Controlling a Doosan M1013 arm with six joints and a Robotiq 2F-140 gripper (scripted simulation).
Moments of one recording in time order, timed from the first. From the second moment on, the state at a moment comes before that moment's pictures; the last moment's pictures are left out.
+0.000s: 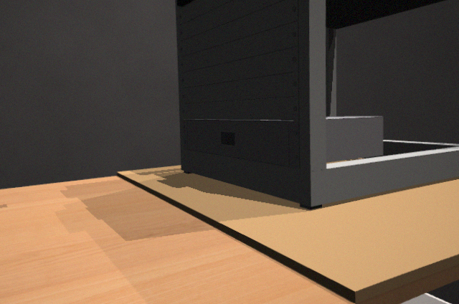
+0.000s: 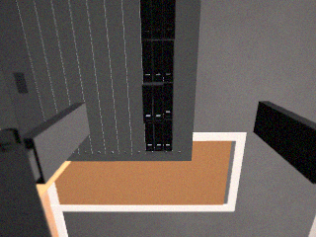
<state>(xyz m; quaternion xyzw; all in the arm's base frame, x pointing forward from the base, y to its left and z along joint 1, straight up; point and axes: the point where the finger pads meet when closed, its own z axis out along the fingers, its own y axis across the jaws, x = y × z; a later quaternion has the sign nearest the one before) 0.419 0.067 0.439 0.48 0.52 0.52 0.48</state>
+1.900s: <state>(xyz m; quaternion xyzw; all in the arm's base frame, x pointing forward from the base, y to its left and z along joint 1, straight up) 0.419 0.067 0.439 0.48 0.52 0.52 0.48</state>
